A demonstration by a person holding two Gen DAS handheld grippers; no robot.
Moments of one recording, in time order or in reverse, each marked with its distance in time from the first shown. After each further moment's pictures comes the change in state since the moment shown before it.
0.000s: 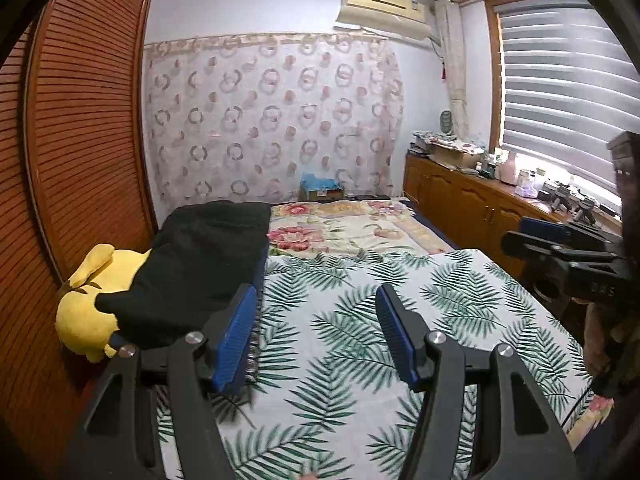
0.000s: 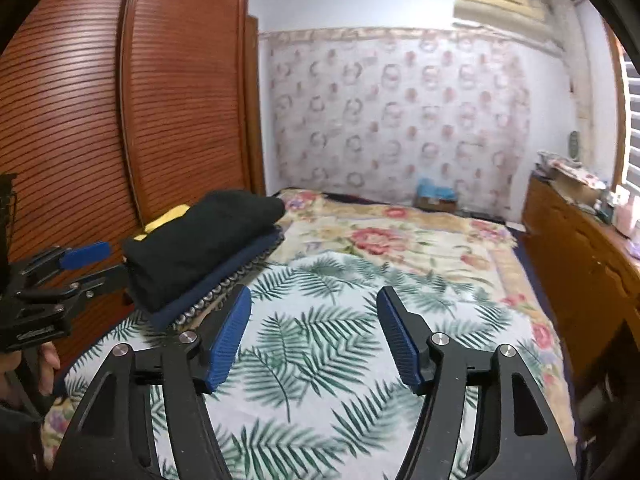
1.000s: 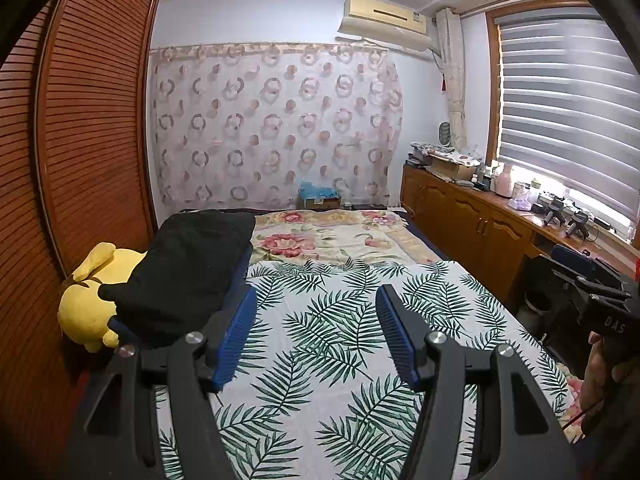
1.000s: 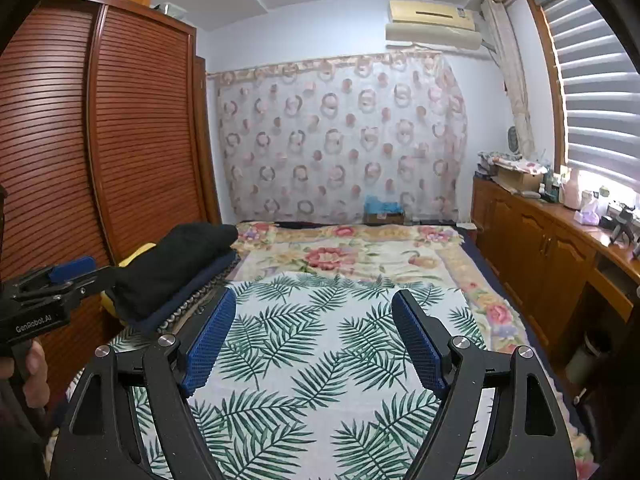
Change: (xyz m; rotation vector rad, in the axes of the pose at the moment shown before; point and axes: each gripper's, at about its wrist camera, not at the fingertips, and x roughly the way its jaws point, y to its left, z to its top) left arm -0.048 -0.042 0.006 -0.031 -0.029 0.012; right arm -0.085 -0.022 -0.025 0.105 -0.098 -0.130
